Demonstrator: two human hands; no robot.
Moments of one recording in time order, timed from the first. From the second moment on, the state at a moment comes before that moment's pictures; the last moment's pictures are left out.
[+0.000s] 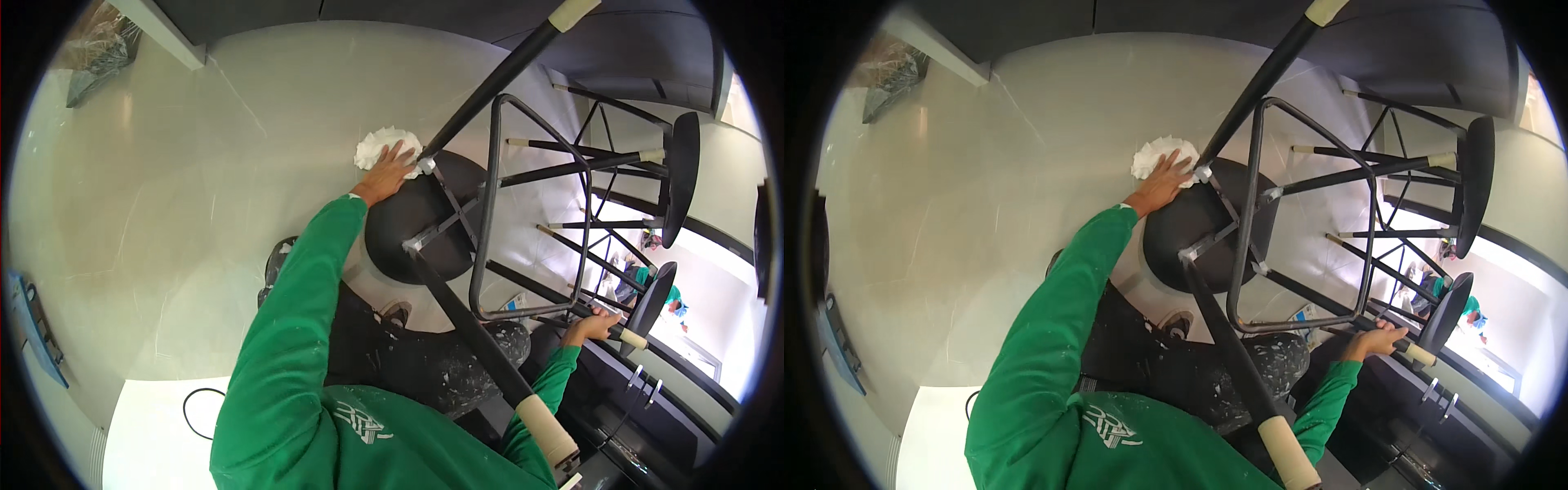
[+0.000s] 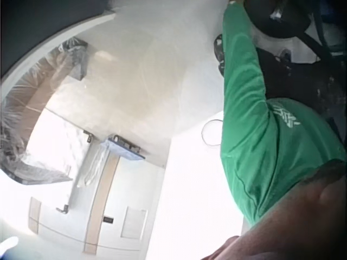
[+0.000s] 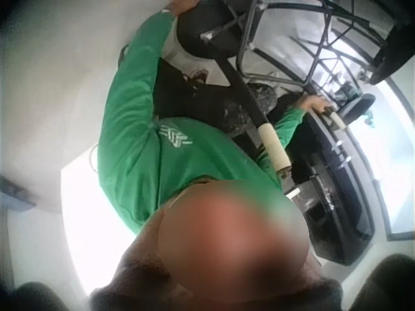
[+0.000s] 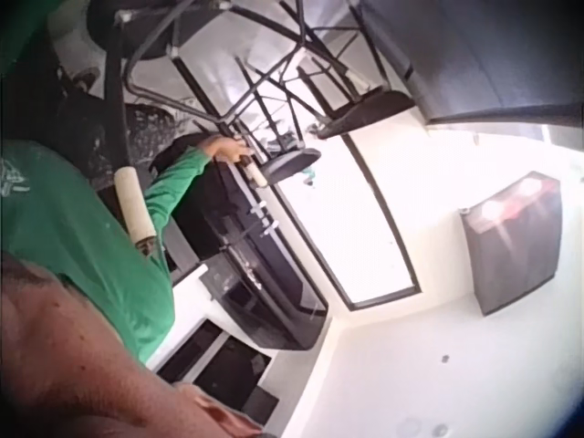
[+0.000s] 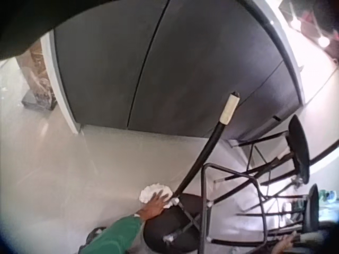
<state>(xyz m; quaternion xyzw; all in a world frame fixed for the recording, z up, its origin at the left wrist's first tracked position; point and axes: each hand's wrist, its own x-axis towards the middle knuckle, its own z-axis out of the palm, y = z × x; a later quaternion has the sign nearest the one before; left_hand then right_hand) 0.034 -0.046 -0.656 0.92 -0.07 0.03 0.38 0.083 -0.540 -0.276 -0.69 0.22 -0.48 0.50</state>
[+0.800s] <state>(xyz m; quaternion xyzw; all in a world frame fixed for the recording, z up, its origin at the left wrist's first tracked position) -0.093 -0.104 -0.640 0.89 -0.13 -0.02 0.43 0.086 -0.532 -0.273 -0.68 0.18 -0.47 0.54</state>
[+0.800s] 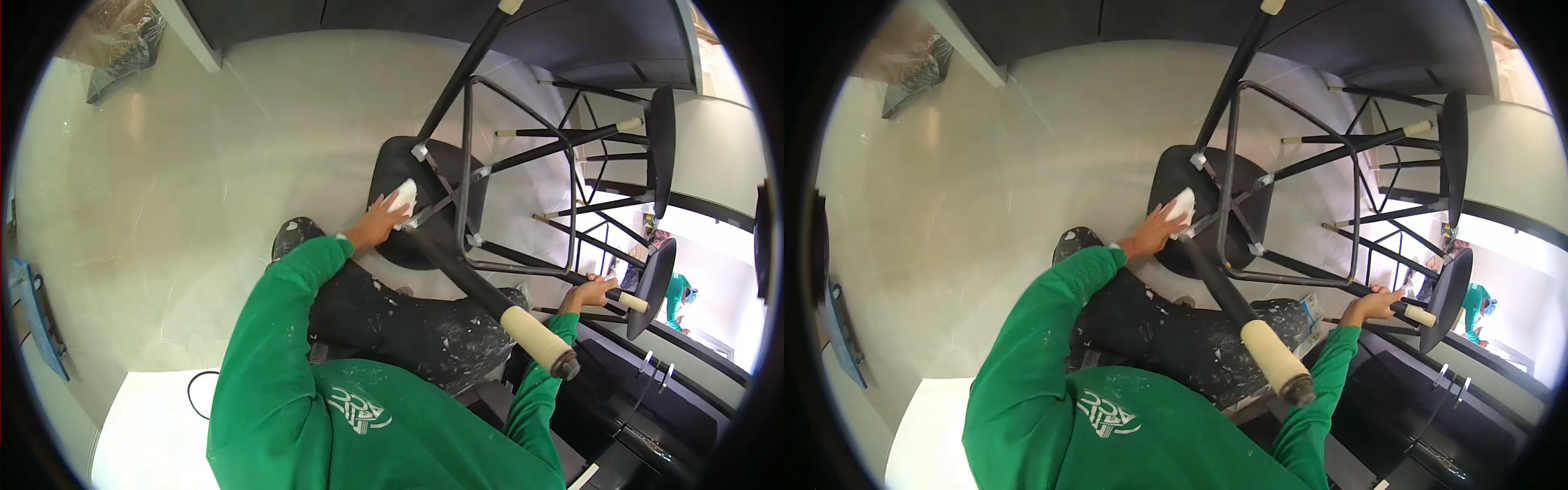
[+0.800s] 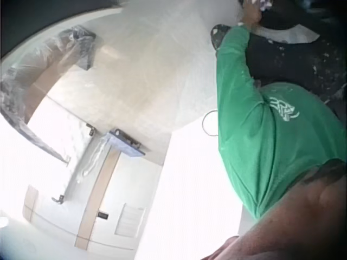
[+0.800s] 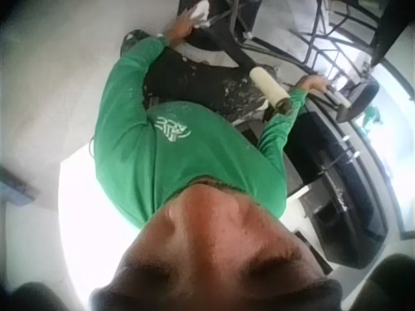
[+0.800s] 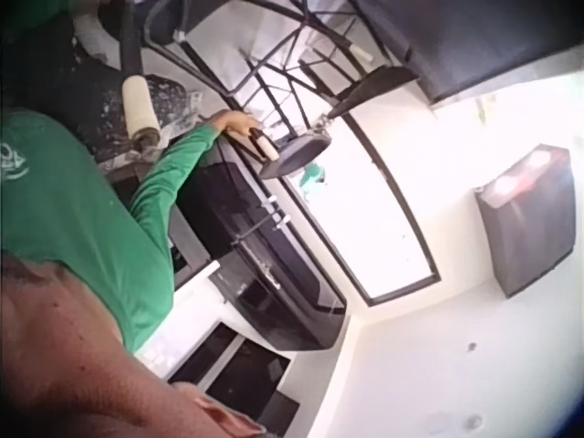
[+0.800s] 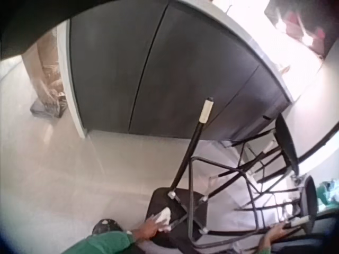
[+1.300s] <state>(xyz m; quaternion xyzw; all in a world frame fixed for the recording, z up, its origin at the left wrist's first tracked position) -0.145 -0.222 -0.640 0.40 0.39 -0.10 0.83 0.071 -0.517 -0.265 -0.66 0.18 -0.47 0.55</state>
